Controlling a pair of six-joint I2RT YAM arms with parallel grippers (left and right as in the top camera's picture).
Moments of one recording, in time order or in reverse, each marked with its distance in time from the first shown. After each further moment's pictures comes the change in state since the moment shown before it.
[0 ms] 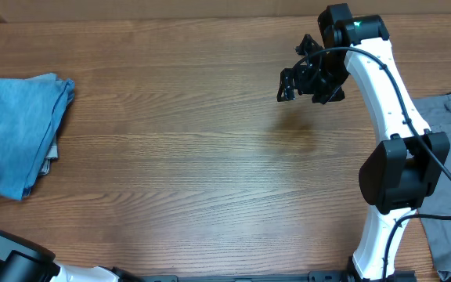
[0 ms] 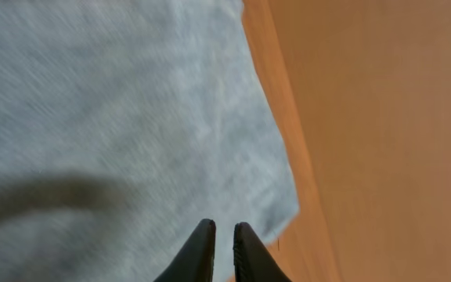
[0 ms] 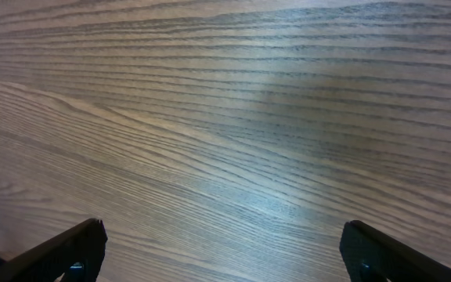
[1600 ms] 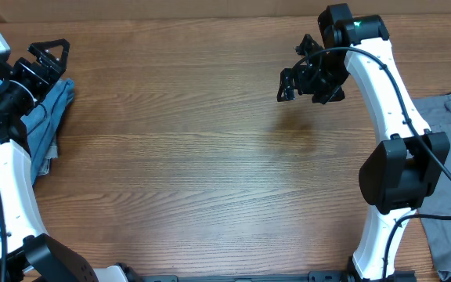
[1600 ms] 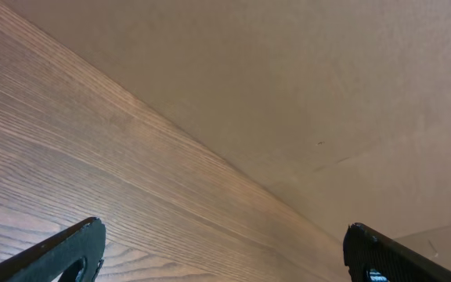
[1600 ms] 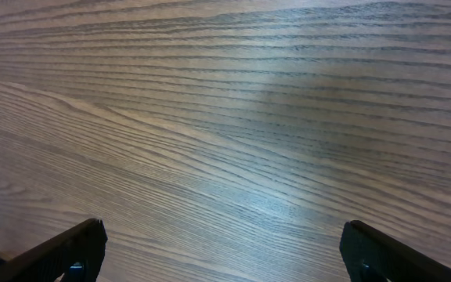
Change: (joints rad) left arm -0.581 -0.237 0.123 0.028 -0.050 -0.108; right arm 0.000 0.000 0.000 0.000 0.000 0.000
